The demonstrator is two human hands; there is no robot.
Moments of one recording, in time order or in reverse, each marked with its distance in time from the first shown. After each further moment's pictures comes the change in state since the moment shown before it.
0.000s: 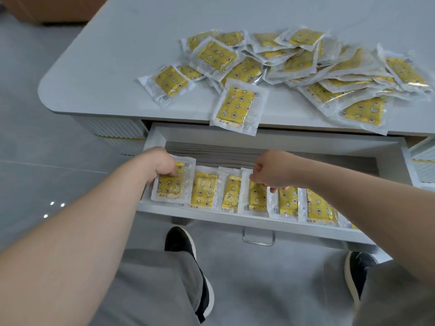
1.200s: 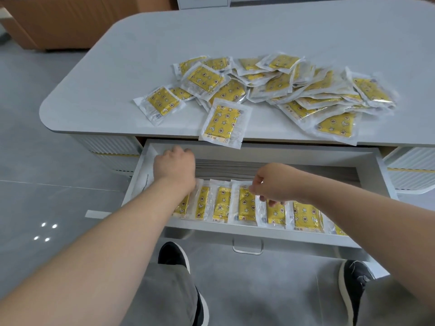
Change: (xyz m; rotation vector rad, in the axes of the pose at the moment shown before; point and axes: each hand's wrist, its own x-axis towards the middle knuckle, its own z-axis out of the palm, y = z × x) left_hand -0.047 0.044 0.037 0.829 0.504 0.372; right_hand -0.035 0.018 -0.006 0.105 0.041 -0.001
